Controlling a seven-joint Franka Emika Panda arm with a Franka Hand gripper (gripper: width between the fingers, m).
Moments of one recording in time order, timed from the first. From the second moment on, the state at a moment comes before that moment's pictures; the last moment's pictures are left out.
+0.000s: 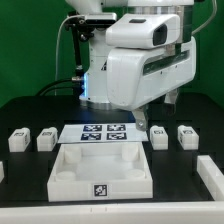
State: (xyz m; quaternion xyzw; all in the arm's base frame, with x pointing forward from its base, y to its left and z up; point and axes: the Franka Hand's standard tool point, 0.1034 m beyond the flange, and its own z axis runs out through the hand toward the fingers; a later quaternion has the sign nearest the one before) arm 0.561 0.059 0.116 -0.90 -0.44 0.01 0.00
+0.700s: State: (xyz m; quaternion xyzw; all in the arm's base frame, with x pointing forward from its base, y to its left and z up) arm 0.561 0.059 0.115 -0.90 -0.44 0.01 0.00
